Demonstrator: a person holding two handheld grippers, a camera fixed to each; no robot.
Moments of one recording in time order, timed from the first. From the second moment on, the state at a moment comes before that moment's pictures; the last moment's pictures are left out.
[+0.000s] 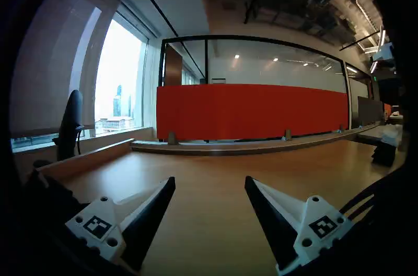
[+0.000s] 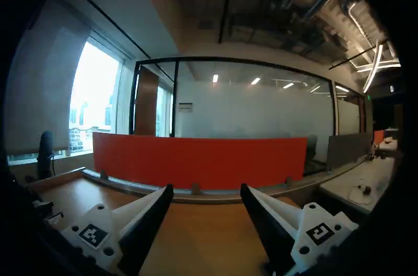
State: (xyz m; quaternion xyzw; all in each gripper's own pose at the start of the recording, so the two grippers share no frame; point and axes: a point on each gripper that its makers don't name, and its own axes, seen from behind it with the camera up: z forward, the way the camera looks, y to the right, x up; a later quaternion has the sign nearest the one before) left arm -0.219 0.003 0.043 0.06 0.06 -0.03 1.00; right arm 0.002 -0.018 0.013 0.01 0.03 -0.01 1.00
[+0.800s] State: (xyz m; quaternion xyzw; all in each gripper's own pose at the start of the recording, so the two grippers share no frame) left arm -0.227 0.005 0.046 0.06 0.06 -0.03 1.00; right arm -0.080 0.000 0.023 0.00 0.03 -0.01 1.00
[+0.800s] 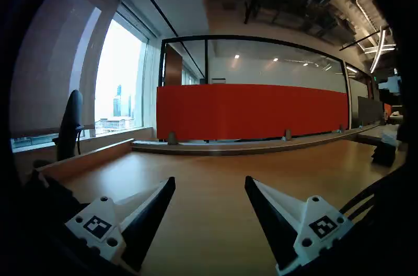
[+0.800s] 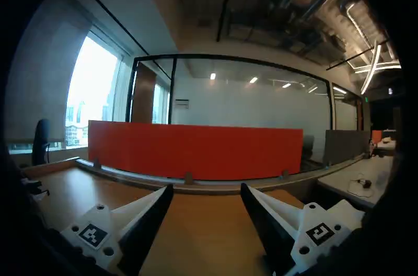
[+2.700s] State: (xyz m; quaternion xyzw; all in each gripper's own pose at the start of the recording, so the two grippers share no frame) left arm -0.229 0.003 0.047 0.06 0.06 -0.03 1.00; right arm -0.229 0.011 0.028 0.00 0.01 0.01 1.00
